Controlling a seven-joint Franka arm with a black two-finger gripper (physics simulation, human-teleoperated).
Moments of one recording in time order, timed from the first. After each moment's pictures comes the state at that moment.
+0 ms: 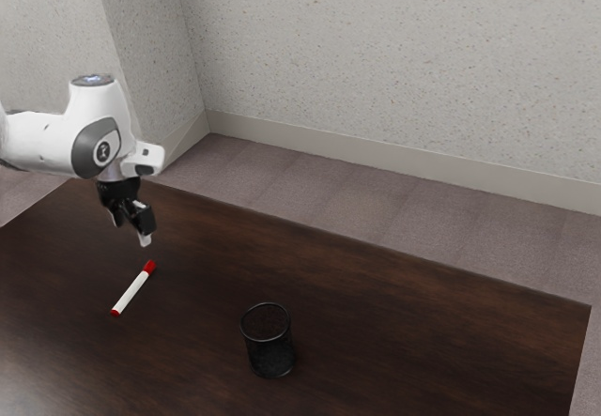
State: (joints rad) arm -0.02 0.14 0.31 -2.11 0.04 2.24 0.46
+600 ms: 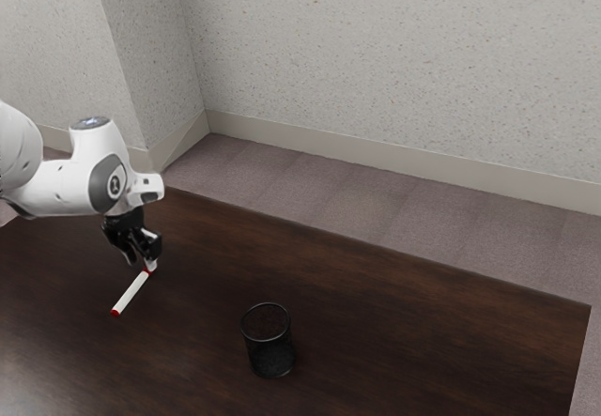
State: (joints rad) arm 0.00 0.32 0.33 -2.12 -0.17 2.41 0.42
